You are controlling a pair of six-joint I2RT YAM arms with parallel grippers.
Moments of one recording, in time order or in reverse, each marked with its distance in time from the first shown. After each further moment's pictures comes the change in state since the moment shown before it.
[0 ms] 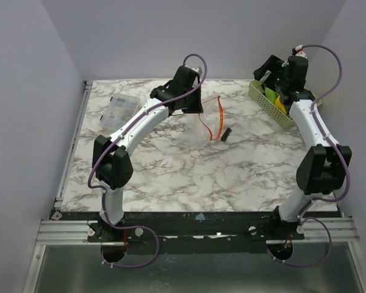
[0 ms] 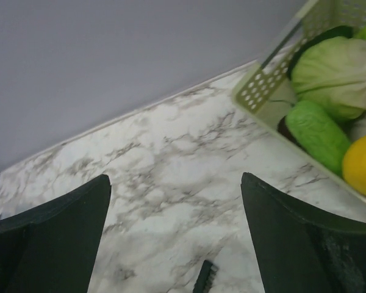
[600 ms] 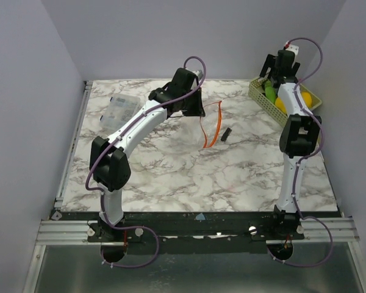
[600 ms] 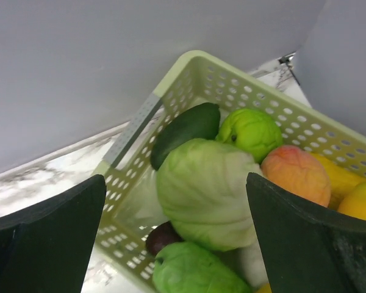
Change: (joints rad) left arm -0.002 -0.030 -0.063 0.036 0.108 -0.023; right arm -0.097 0.672 0.618 -0.050 0.331 -0.306
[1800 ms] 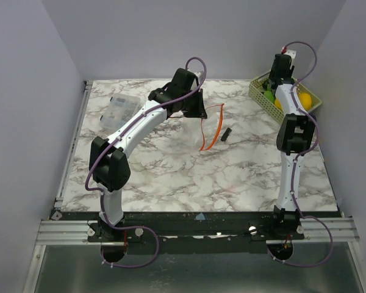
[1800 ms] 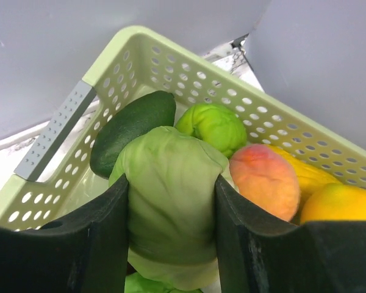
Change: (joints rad) left arm 0.000 -0.012 -0.012 -0.001 0.076 0.017; right arm -0.009 0.172 0.163 -0.074 0.172 -0.122
